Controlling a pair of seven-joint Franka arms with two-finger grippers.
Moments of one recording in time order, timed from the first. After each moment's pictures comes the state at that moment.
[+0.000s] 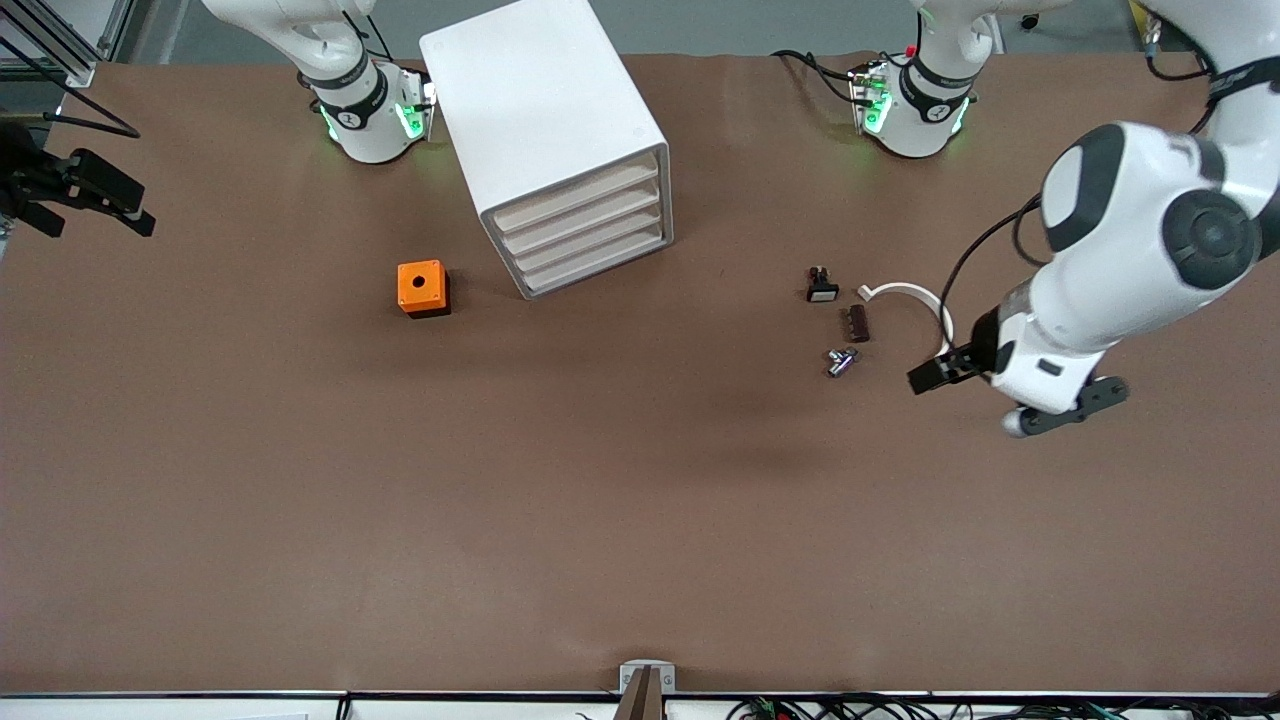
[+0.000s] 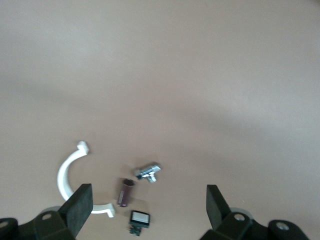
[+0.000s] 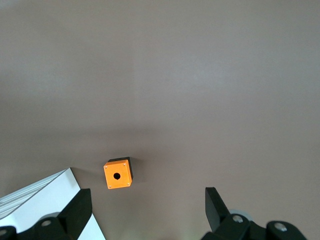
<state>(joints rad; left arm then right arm) 0.01 0.23 -0.24 -1.63 -0.03 1.85 -0.57 0.04 -0.10 -0.06 -1.59 0.02 1.50 0.00</state>
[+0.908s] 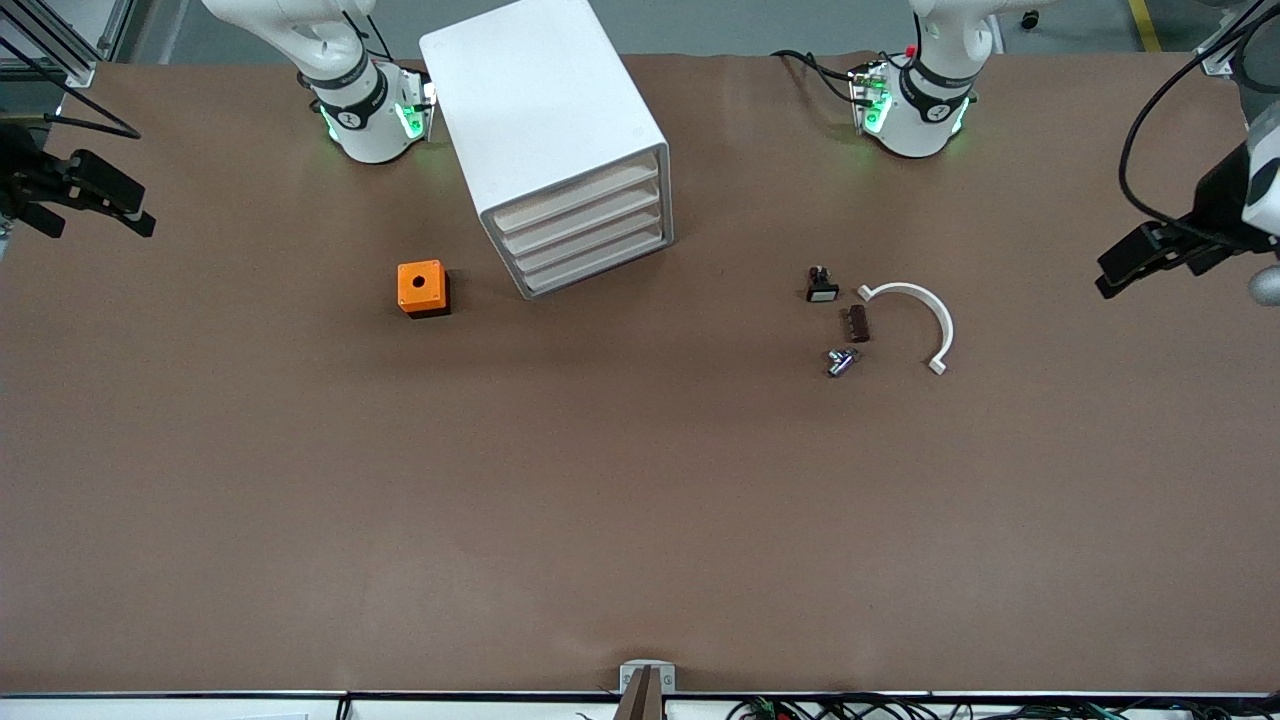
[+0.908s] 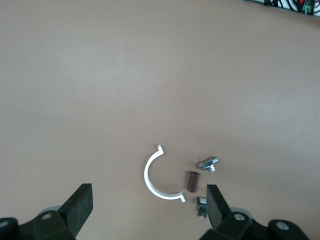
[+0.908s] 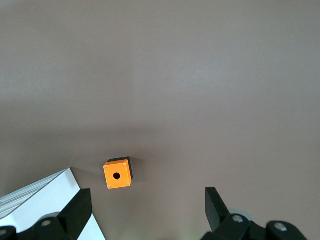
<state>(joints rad) 0.16 0.02 -0.23 -1.49 0.06 1.57 -0.29 0.04 -0.10 -0.06 -1.59 0.02 1.50 0.00</state>
